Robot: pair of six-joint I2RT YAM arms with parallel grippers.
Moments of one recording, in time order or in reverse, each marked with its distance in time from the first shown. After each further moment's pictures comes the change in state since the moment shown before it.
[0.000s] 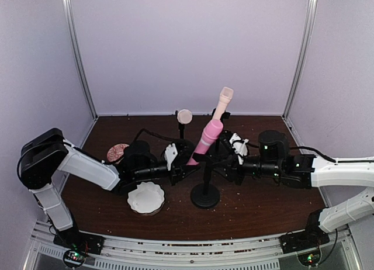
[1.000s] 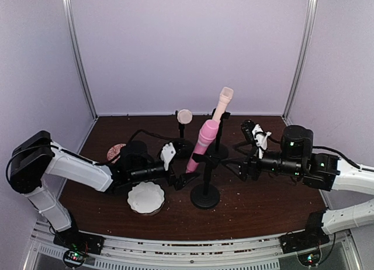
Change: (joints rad) left arm -0.025 -0.096 -0.025 -0.122 -0.123 -0.014; right arm 0.000 -0.237 0.000 -0.146 0.067 0.041
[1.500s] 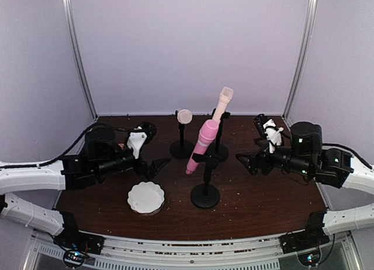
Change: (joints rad) left arm 0.005 -0.529 -0.004 -0.629 -0.332 0.010; right arm -0.001 -0.084 0.074 -0.261 0.271 0.026
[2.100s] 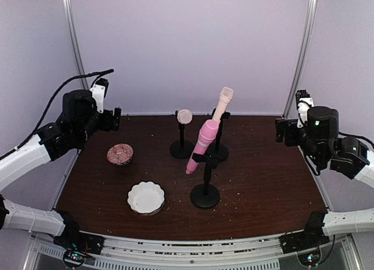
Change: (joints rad) left arm 0.317 -0.037 0.308 -0.392 -0.517 -0.137; right arm -0.097 -0.041 0.158 -0.186 0.650 0.108
